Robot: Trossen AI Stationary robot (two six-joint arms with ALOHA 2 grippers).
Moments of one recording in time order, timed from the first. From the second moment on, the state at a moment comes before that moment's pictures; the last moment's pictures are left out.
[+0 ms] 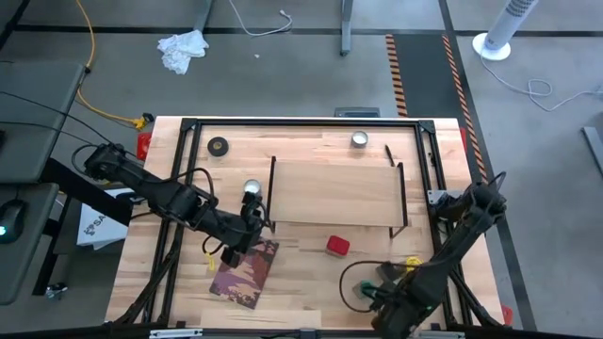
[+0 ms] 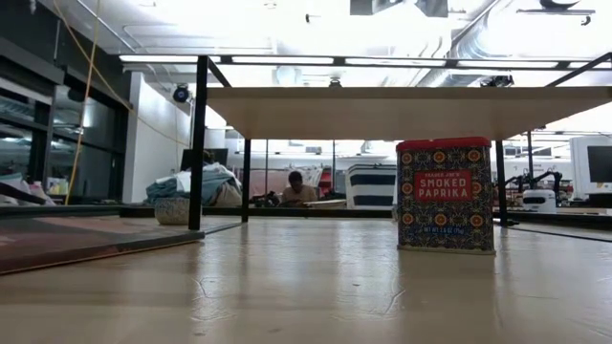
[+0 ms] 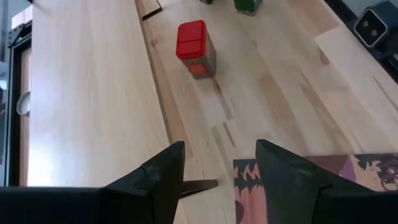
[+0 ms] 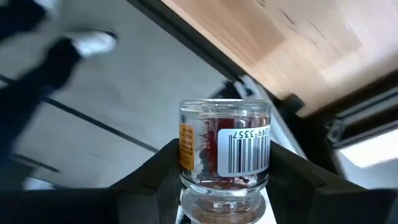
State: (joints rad) left arm -0.47 1.36 1.29 -0.81 -0.33 0.09; right arm 0.85 1.85 1.56 -1.08 -0.49 1.74
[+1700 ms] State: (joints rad) left arm -0.56 1.07 0.92 -0.76 -0.48 -0.41; right arm 0.26 1.58 1.24 -1.04 -0.06 1.45
